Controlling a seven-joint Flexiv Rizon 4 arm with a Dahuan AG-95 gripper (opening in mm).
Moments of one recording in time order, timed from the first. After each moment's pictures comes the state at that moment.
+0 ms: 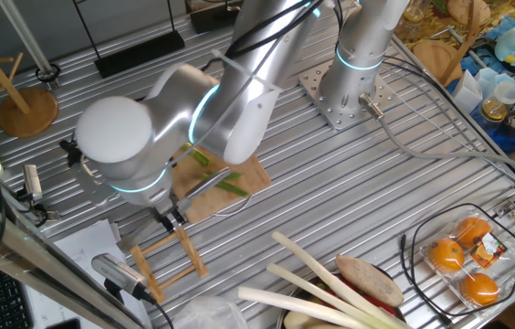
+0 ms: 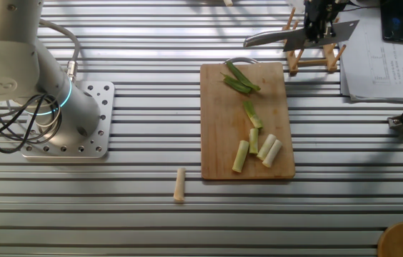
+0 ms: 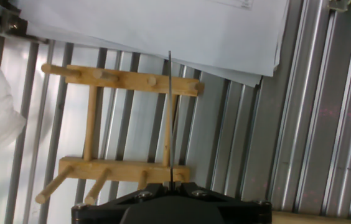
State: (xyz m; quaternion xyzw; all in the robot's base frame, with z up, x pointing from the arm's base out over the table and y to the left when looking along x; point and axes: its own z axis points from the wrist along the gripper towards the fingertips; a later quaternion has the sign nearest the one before) arm 0.635 0.175 0.101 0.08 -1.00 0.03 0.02
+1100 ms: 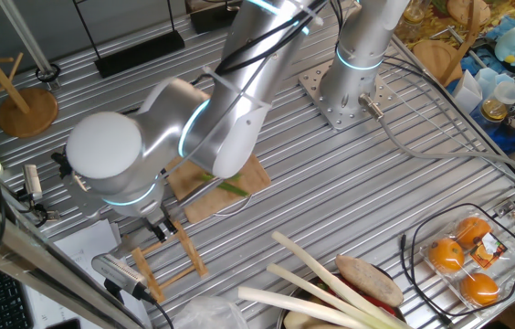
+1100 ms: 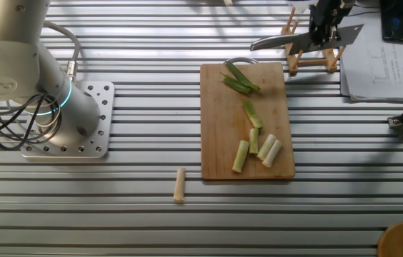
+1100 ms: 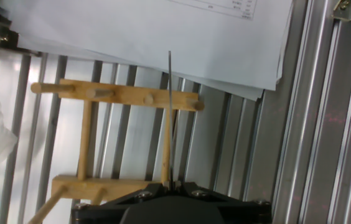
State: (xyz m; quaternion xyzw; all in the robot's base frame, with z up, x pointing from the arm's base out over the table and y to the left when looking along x) arm 0.653 0.178 0.085 0.09 -1.00 0.03 0.02
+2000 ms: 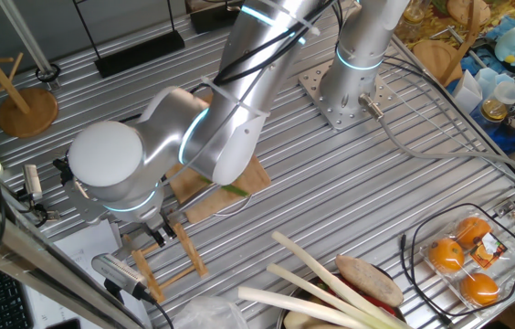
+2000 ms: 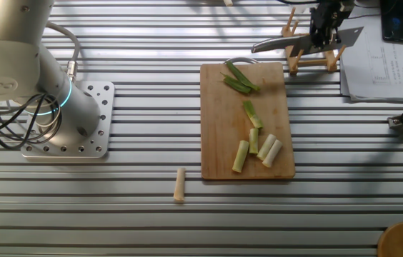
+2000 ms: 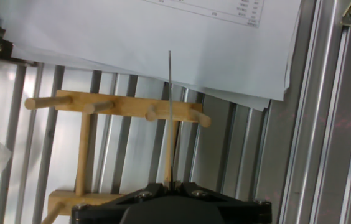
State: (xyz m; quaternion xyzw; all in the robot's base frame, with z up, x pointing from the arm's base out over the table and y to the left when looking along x) arm 0.659 0.179 0.067 0.09 -1.00 0.03 0.02
